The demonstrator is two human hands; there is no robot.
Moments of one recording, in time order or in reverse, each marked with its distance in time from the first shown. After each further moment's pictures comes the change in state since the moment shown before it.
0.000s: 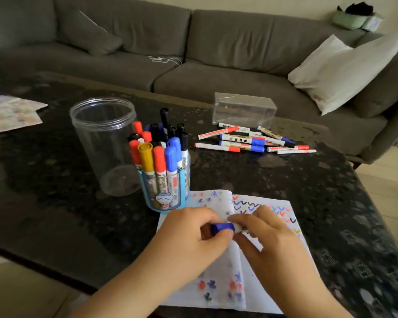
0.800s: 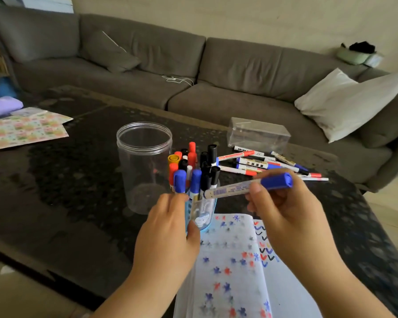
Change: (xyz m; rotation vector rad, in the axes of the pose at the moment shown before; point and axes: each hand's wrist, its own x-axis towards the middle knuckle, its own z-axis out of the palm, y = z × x) left_hand 0.000 -0.043 -0.049 0.402 0.427 -0.045; right_hand 0.074 -0.080 -0.032 0.449 0.167 0.215
